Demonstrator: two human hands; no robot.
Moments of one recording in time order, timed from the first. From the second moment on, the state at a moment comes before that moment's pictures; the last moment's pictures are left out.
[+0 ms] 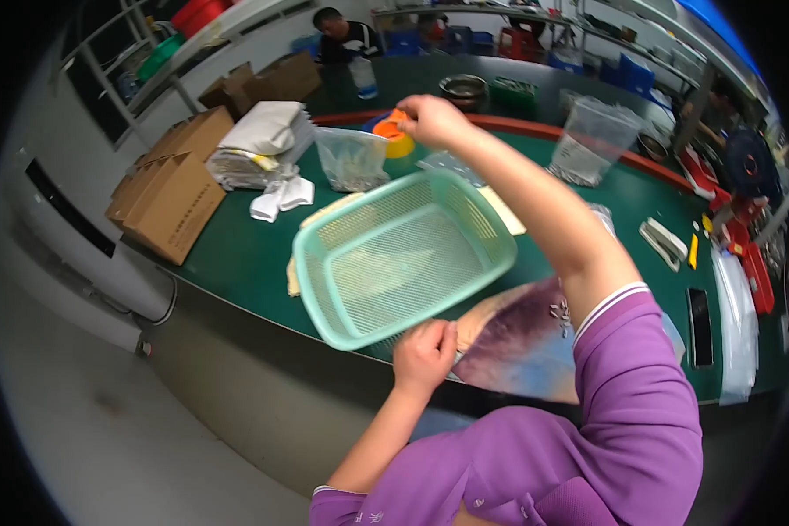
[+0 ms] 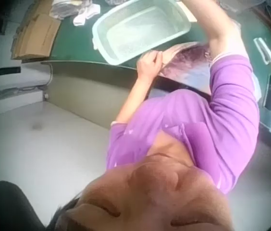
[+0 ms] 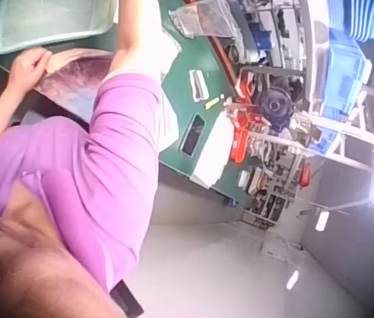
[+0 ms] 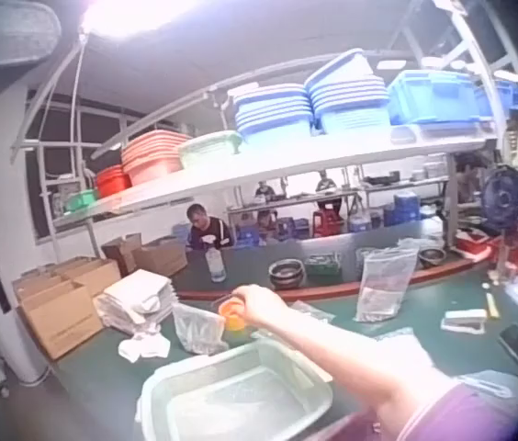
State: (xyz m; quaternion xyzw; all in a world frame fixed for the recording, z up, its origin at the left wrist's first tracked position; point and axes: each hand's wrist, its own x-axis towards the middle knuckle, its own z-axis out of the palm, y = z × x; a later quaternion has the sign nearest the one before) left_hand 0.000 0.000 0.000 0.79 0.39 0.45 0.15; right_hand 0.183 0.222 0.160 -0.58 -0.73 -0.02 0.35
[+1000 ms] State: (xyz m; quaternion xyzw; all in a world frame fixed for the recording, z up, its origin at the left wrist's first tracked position) left_hand 0.149 -0.015 0.025 0.92 0.26 0.18 0.24; right_hand 0.291 -0.105 0.030 -0.69 -0.66 0.09 0.29
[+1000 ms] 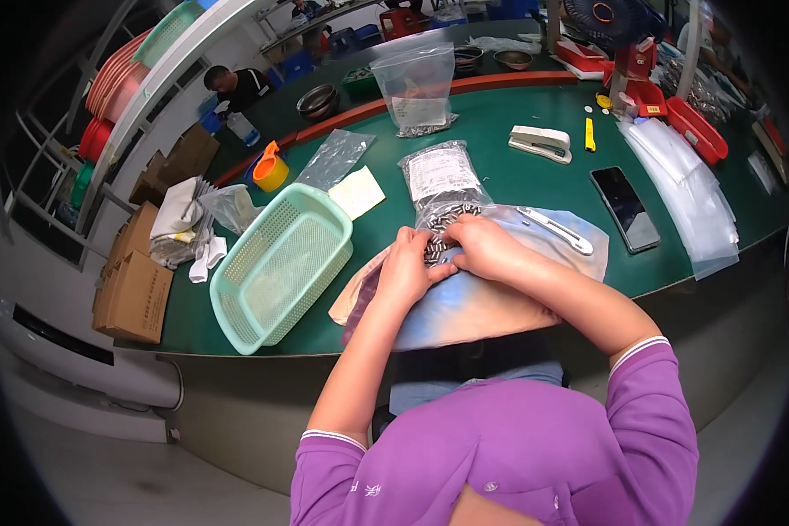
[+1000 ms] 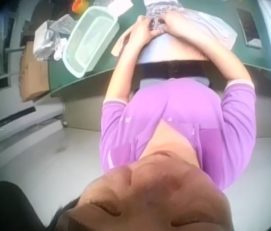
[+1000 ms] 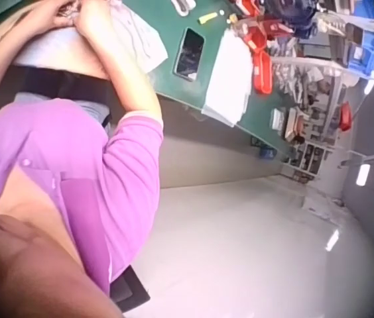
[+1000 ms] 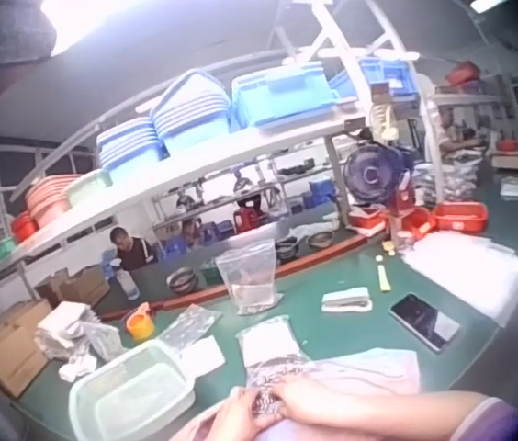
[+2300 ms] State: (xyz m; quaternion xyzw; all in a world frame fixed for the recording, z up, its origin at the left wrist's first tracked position) left_hand 0.134 -0.026 0.028 0.92 0.24 0.19 0.25; right_hand 0.294 -0.092 0.034 -0.64 -0.71 0.15 0.26
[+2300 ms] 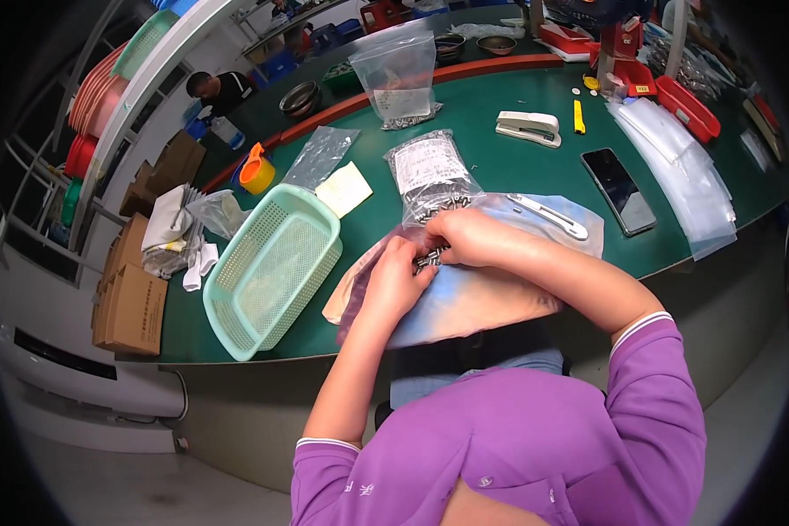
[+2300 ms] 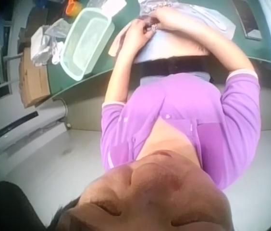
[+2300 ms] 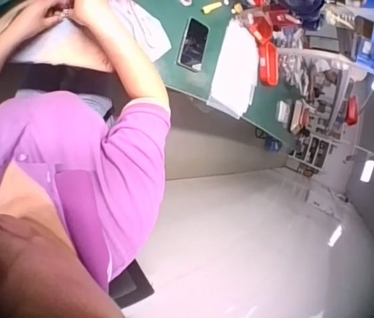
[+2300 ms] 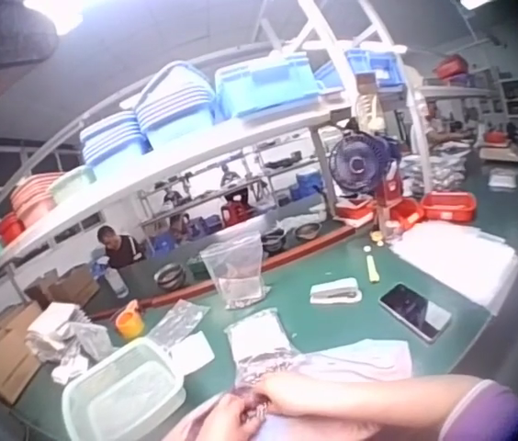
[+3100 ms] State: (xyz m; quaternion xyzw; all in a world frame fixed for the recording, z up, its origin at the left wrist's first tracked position) left_hand 0.136 -0.033 0.017 0.91 0.26 0.20 0.26; right_hand 0.299 -0.097 0.040 -0.66 -0.69 0.21 0.22
